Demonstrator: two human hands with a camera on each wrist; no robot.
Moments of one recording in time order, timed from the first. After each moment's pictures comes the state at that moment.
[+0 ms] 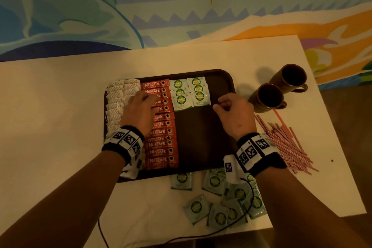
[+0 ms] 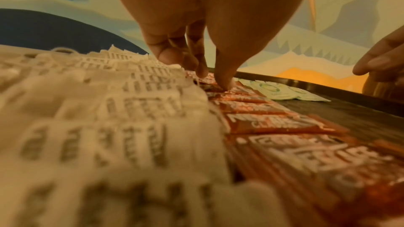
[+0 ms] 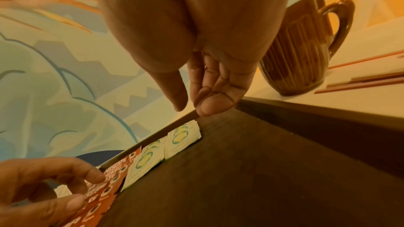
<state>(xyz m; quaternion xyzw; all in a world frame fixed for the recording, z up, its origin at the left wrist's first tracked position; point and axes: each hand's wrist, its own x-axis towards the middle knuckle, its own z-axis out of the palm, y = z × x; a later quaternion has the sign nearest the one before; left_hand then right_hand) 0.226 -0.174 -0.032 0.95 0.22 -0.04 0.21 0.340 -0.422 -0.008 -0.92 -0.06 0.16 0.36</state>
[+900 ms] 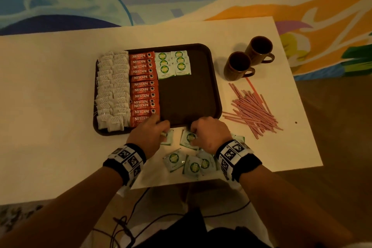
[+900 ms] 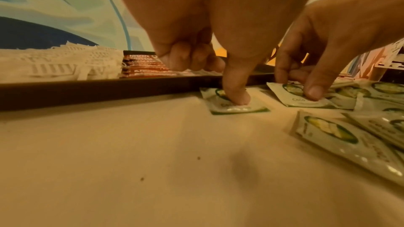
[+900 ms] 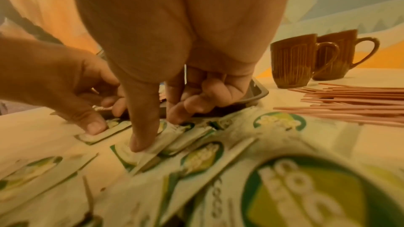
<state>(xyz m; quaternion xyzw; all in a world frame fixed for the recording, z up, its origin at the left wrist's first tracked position) 0.102 -0.310 -0.027 0.97 0.10 -0.14 0.19 0.220 -0.498 -0.004 -0.88 -0.35 0.31 0.05</state>
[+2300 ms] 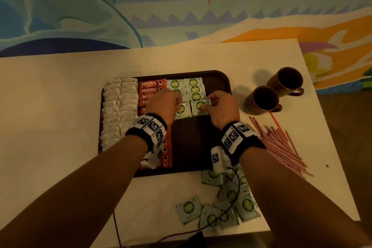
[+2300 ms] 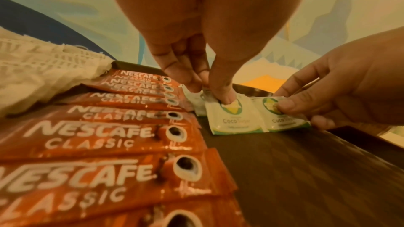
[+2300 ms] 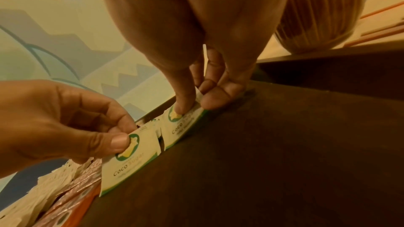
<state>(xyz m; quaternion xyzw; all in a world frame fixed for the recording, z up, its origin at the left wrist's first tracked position) 0.282 -0.223 -0.028 0.94 0.17 -0.07 0.28 0.368 -0.400 -0.042 -0.90 -0.05 0.24 0.37</state>
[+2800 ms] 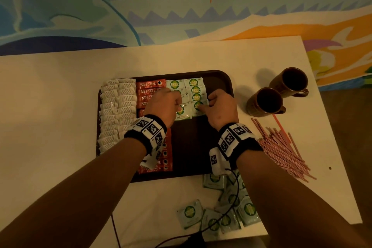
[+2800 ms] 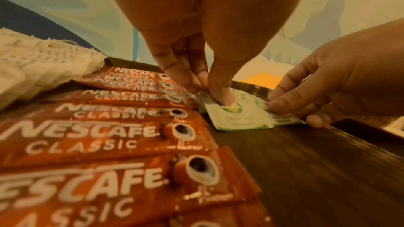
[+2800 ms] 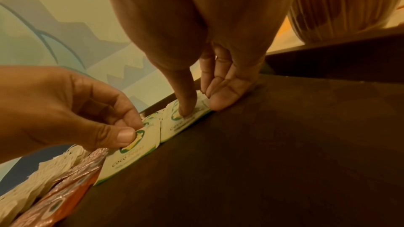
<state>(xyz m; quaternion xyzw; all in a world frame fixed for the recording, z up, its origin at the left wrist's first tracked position) 0.289 -0.219 -0.032 0.95 0.16 -0.07 0.27 0.369 -0.388 -0.044 -0.92 -0.05 0.20 0.33</state>
